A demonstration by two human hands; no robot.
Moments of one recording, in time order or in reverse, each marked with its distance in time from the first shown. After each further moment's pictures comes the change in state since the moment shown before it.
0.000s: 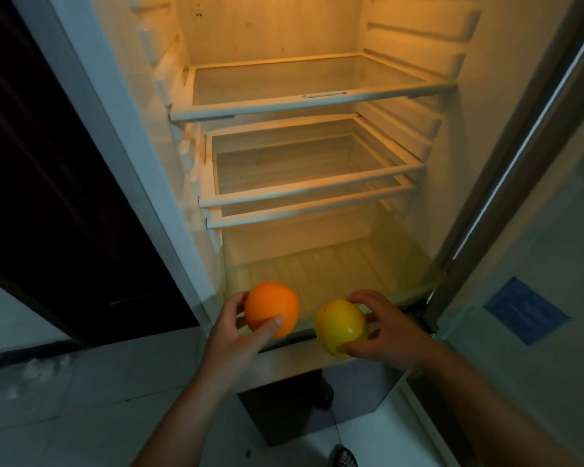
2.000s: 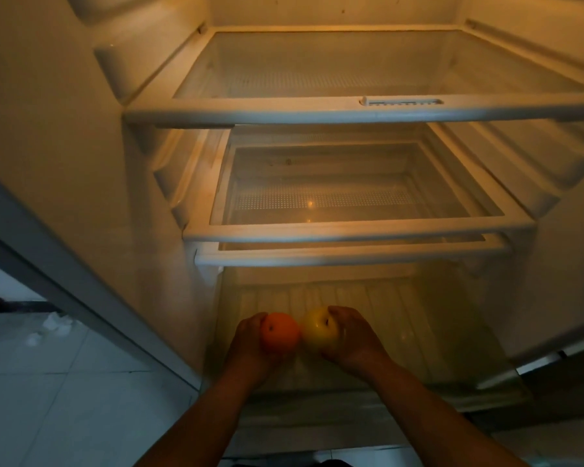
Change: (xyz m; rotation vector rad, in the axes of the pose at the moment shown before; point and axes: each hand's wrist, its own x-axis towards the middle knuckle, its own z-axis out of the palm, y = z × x) left_hand 0.165 -0.064 0.042 0.505 0.040 -0.169; right_hand 0.191 0.031 0.030 -0.341 -0.112 0.052
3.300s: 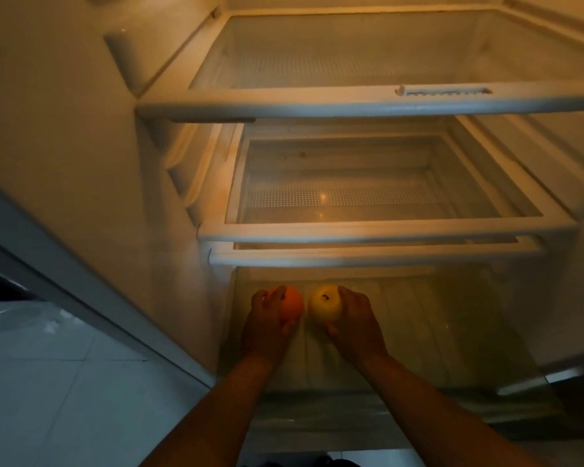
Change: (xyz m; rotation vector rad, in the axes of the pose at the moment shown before) left_hand 0.021 0.007 0.001 0.152 0.142 0.099; right_hand 0.023 -0.008 0.025 0.079 0.232 0.020
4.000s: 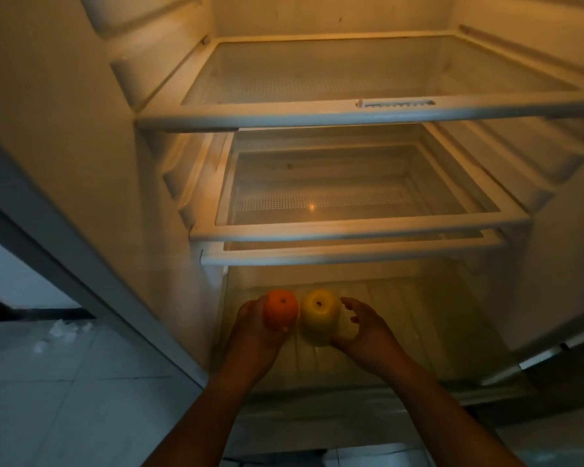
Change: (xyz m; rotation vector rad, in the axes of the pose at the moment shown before) left_hand -0.022 0.000 -0.024 -0.204 -0.031 0.097; right_hand -0.040 -0.013 -0.065 0.139 -0.151 0.019
